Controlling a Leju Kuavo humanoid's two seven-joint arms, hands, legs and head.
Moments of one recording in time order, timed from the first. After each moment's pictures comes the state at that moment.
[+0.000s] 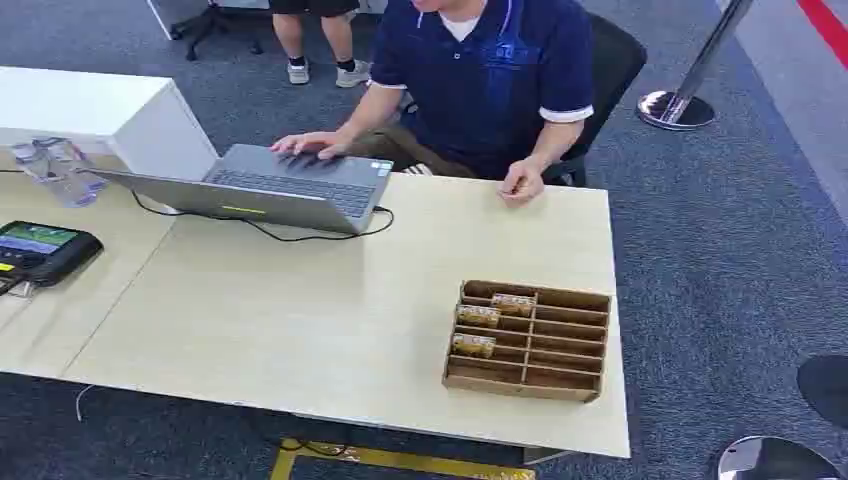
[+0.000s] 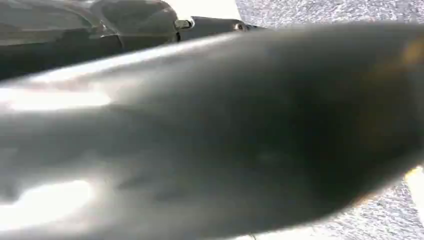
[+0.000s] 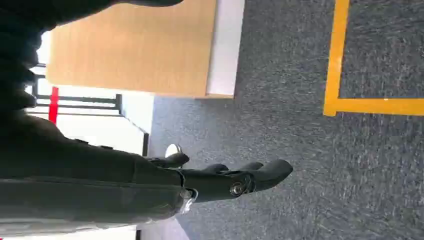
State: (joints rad) left arm -0.09 -0.13 1.17 -0.21 -1.37 -0.01 0.19; right arm -0.05 0.03 -0.53 -0.20 0.79 -0.08 0.36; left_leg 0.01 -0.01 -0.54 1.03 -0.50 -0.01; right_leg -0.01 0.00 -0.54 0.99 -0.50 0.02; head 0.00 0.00
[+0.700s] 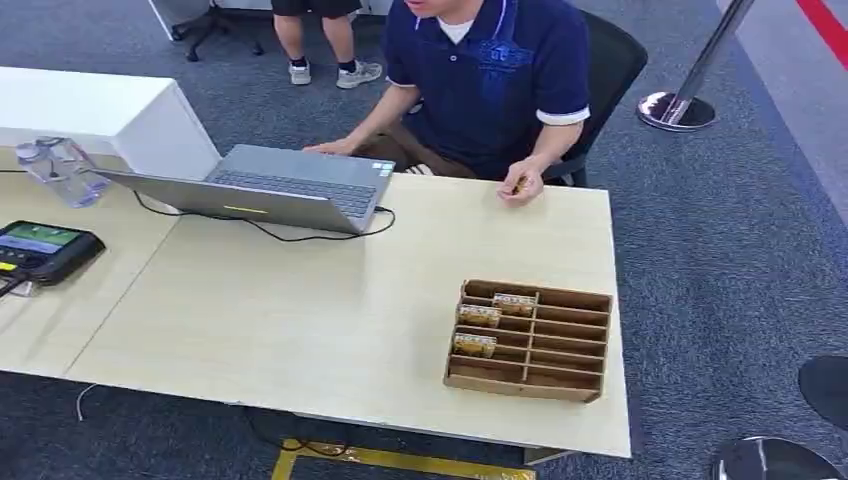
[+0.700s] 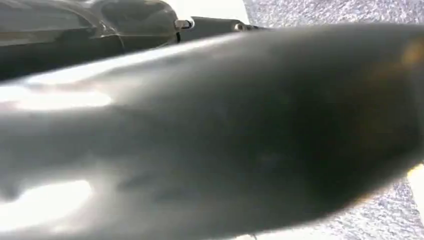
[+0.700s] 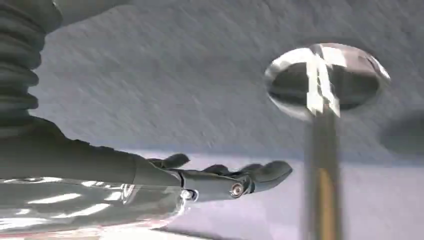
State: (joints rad) left arm -0.09 -0.14 1.17 -0.21 -1.36 0.01 0.22; right arm -0.11 -0.09 -0.58 -0.49 0.94 -0.60 -0.13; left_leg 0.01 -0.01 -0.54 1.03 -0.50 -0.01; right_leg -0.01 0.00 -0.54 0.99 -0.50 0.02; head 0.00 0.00
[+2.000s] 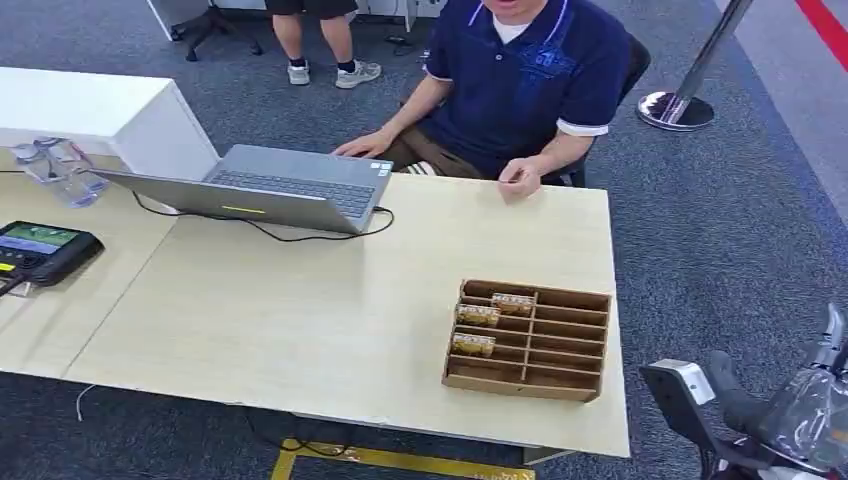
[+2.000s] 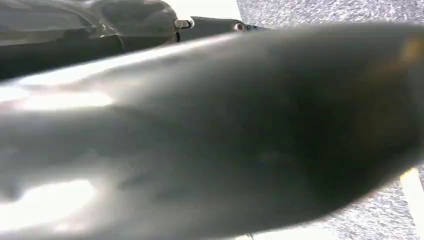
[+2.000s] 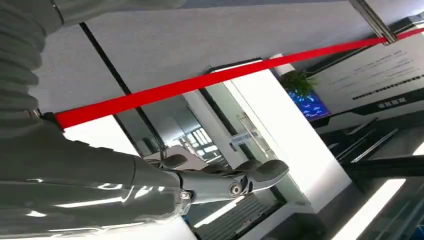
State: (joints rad) left arm -0.08 -0.15 1.17 -0.21 -1.34 0.01 0.19; right arm 0.27 0.00 0.09 -1.94 1.33 -0.59 0.06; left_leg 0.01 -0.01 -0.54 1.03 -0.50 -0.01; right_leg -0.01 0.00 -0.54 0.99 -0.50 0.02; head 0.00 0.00
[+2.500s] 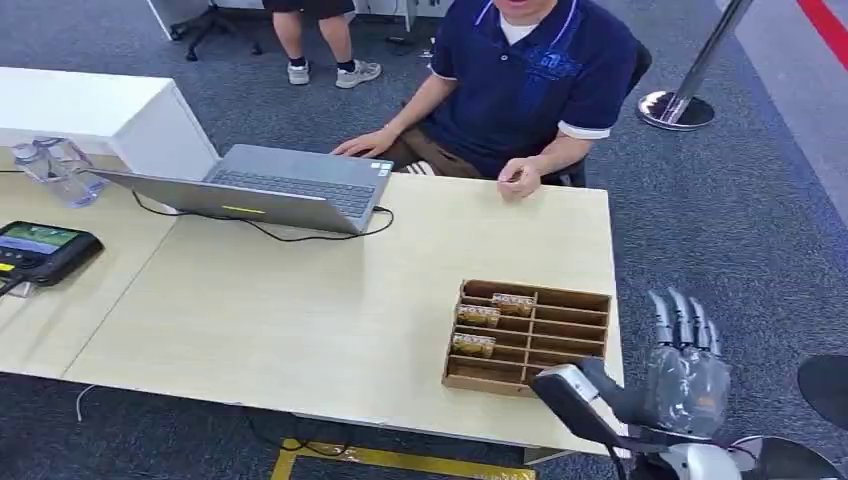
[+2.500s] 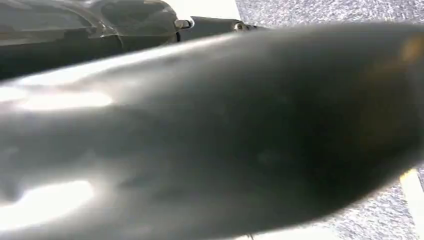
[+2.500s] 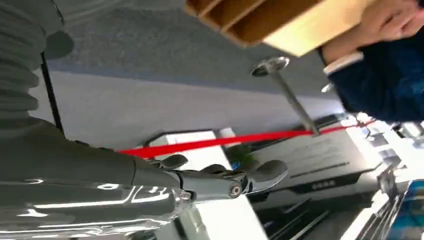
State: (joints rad) left arm -0.08 -0.15 1.17 -0.21 -1.34 0.00 0.19; right arm 0.22 -0.07 0.40 -1.88 1.23 -0.38 0.10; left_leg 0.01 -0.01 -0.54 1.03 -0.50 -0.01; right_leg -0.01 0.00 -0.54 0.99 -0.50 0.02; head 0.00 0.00
